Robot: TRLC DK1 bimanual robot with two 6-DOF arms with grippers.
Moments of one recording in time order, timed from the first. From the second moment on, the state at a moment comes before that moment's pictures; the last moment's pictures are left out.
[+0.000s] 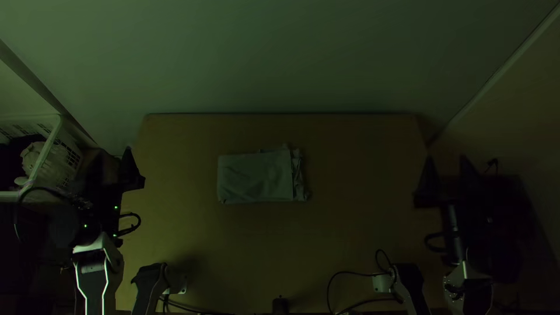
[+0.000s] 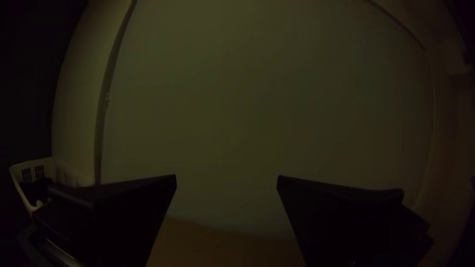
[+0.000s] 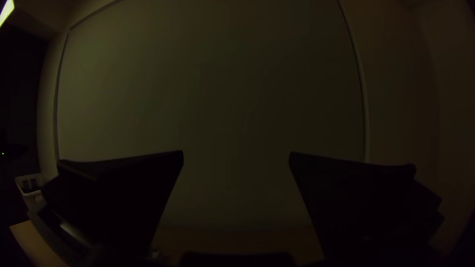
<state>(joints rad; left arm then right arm) 0.23 0.44 0.69 -0.01 0.06 -0.17 0.04 0.34 0.73 -0.07 -0.04 0.08</state>
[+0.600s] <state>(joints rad) 0.28 0.01 0.21 0.07 0.06 -0.03 0.04 0.00 0.35 -0.05 -0.04 0.06</state>
